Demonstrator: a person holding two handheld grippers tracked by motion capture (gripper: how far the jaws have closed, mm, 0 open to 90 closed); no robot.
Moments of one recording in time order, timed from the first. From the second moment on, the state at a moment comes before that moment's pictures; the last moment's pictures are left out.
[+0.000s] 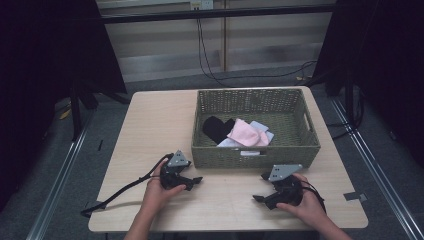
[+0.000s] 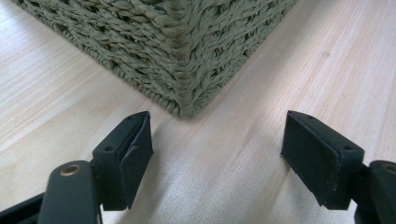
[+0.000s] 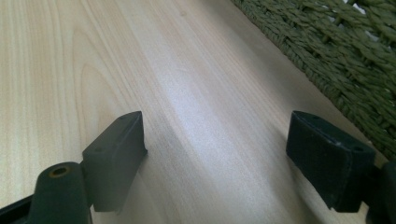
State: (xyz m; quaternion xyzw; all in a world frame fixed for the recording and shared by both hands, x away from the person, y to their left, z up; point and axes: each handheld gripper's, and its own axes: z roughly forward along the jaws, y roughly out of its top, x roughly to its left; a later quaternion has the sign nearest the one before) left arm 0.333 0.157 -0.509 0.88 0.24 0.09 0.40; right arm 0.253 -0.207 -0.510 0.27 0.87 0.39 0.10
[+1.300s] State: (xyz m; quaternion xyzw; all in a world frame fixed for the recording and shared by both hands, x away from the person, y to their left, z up) left arm 0.333 0.157 -0.509 0.88 0.24 0.09 0.40; right arm 0.288 -0.206 -0.390 0.26 0.91 0.31 0.02
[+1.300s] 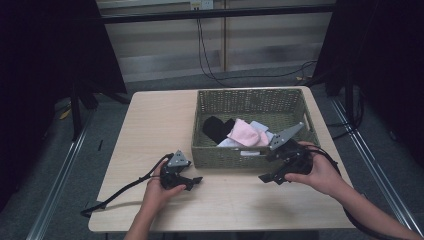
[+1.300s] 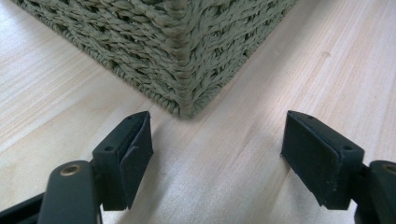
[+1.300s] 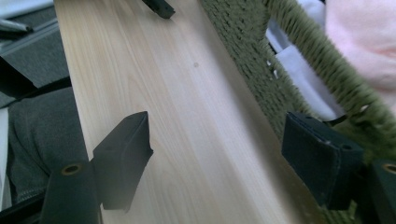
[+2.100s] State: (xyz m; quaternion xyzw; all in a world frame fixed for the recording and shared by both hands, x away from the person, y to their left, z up) left arm 0.333 0.157 -0.509 0.88 0.24 0.09 0.40; right arm 0.344 -0.201 -0.341 0.27 0.91 0.30 0.03
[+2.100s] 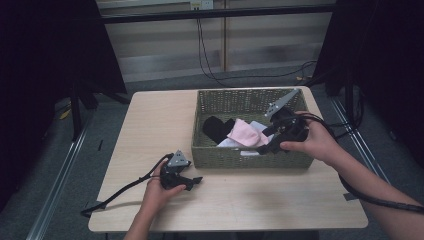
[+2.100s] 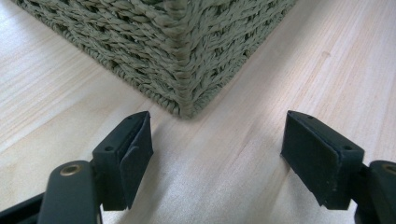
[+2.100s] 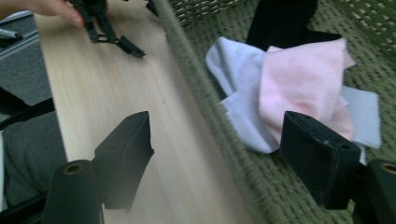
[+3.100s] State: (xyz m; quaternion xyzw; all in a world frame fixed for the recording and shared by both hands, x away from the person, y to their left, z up) left arm 0.334 0.157 -0.510 0.88 0.23 0.09 0.40; right arm 0.447 -0.186 -0.415 0.36 0.89 0.26 0.06
